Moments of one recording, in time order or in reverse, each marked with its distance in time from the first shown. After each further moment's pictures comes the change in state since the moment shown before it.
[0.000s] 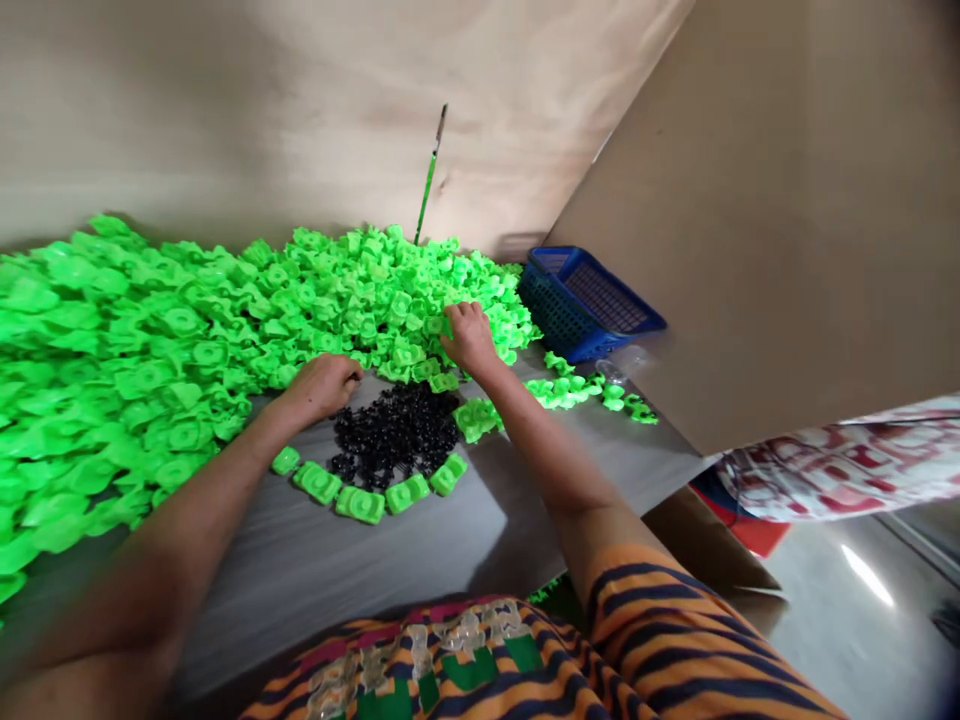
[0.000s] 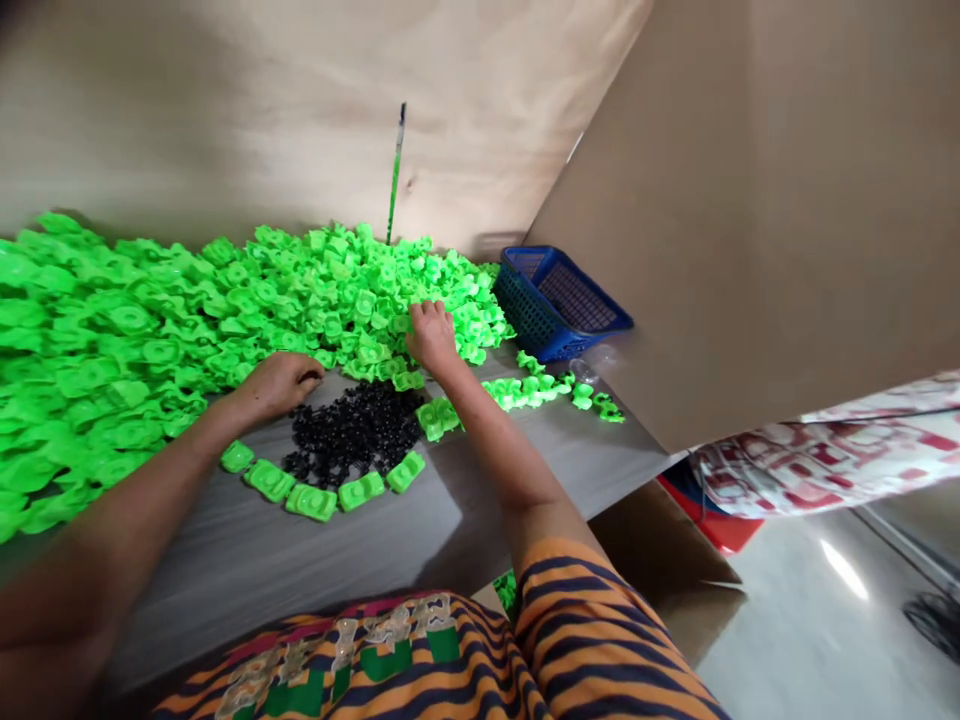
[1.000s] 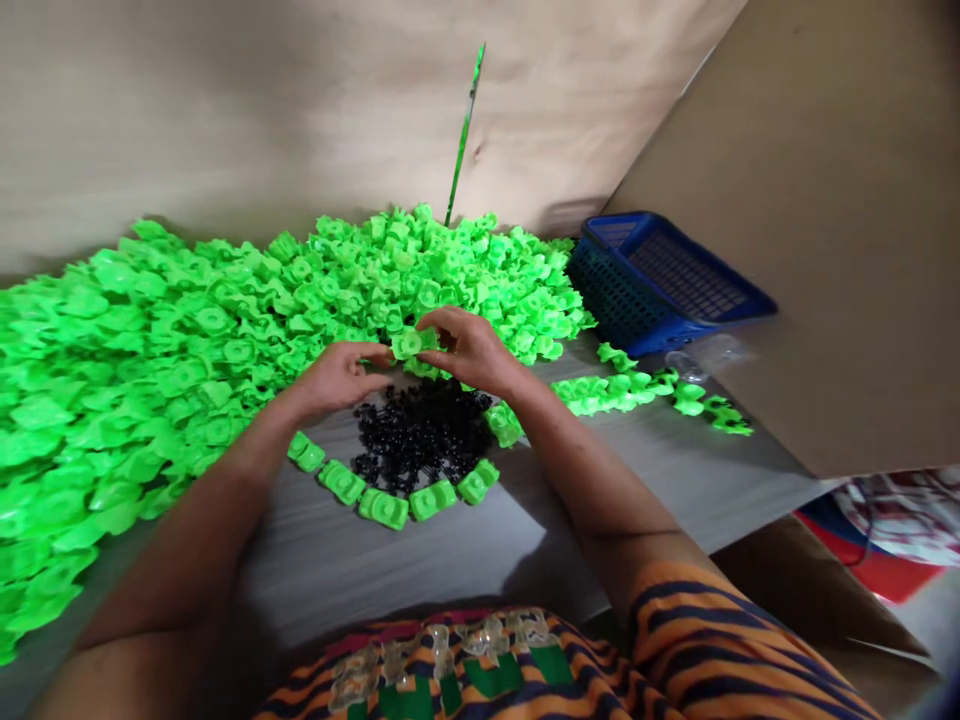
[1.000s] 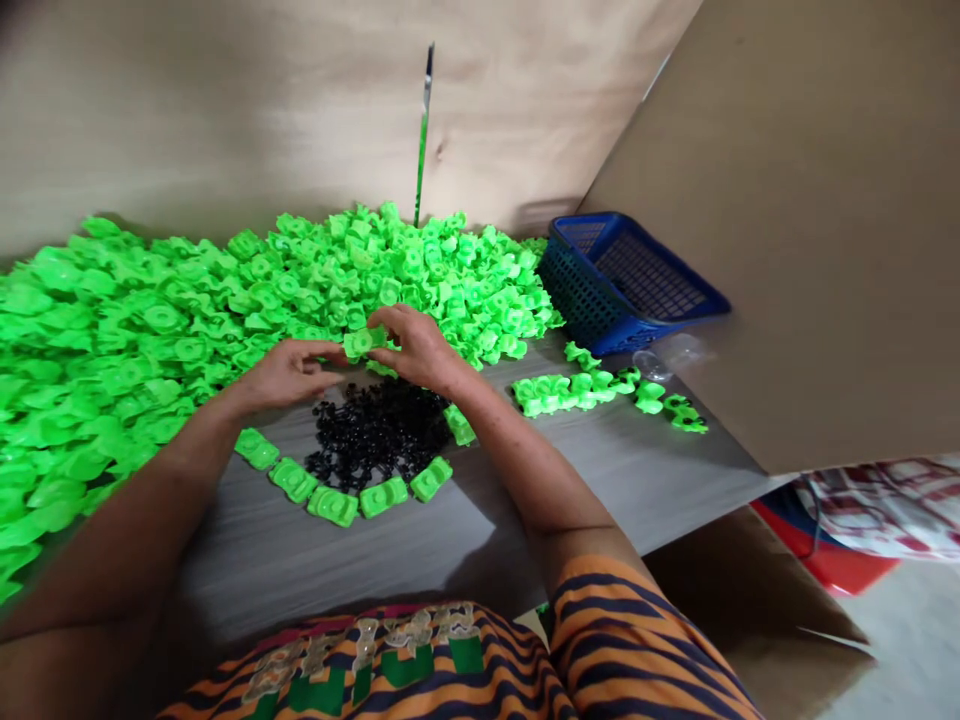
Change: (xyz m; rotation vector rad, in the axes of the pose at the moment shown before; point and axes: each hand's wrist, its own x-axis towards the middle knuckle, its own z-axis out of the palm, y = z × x) left_hand -0.010 0.007 -0.021 -0.927 0.091 -0.141; right_hand -0.019 -0.041 -0.019 0.823 -0.005 -0.426
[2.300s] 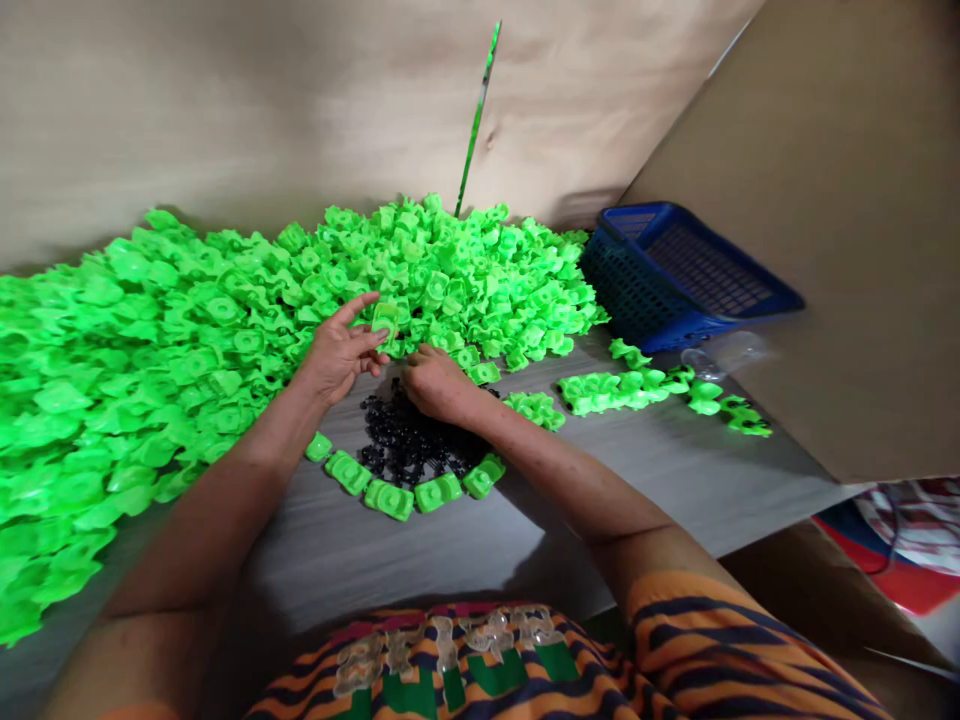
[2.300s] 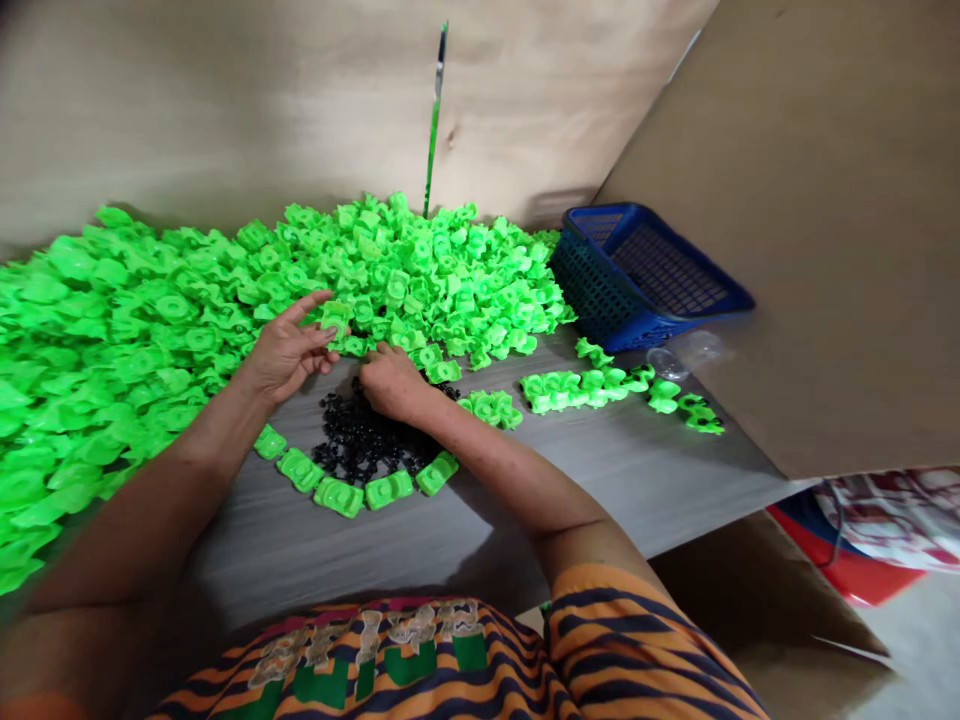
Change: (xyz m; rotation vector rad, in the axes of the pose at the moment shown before) left_hand 0.003 0.014 0.011 -0.679 0.290 -0.110; right_hand -0.004 -0.041 0.049 -0.667 -0.565 0.062
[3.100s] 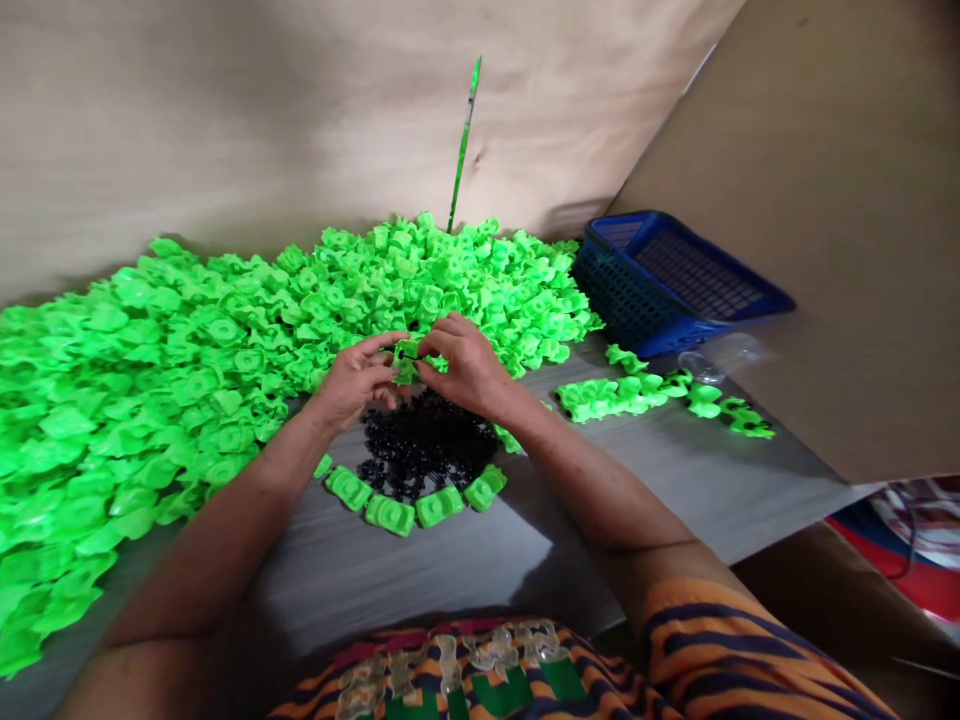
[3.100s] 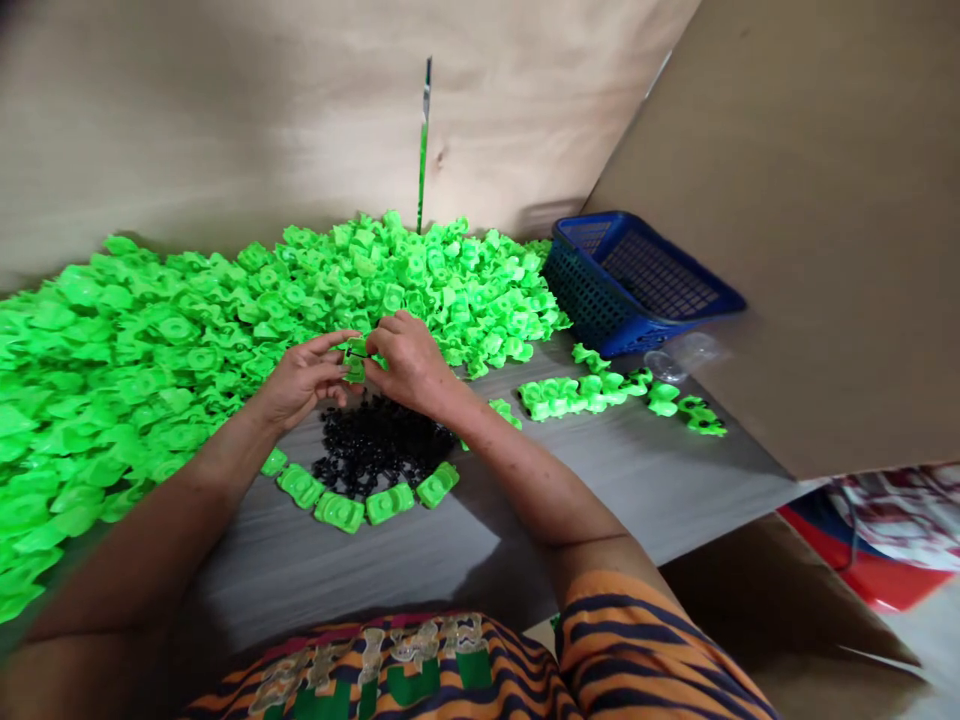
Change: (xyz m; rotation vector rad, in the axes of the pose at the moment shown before) left_hand -0.011 -0.006 0.010 0.072 -0.195 -0.062; right_hand -0.015 0.034 -0.017 0.325 0.637 -0.037
